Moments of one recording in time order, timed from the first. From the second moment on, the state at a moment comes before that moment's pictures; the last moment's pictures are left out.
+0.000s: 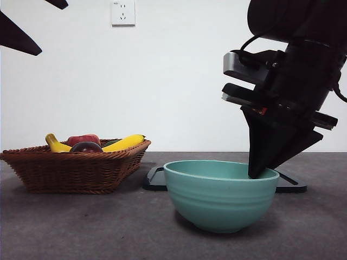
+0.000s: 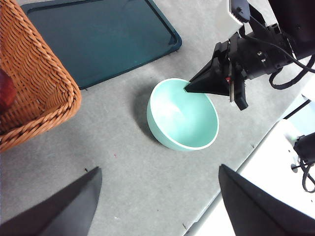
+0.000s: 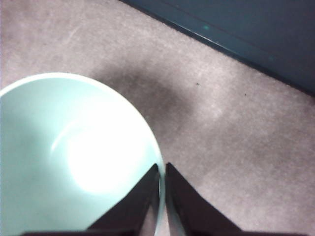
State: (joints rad) left arm -0.38 0.87 0.88 -0.75 0.54 -0.04; right arm 0.60 1.42 0.83 -0.48 -0.12 0.22
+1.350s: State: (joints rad) left arm -0.38 0.87 0.88 -0.75 0.54 -0.04; right arm 0.63 0.81 0.88 -0.81 -0.27 0.23
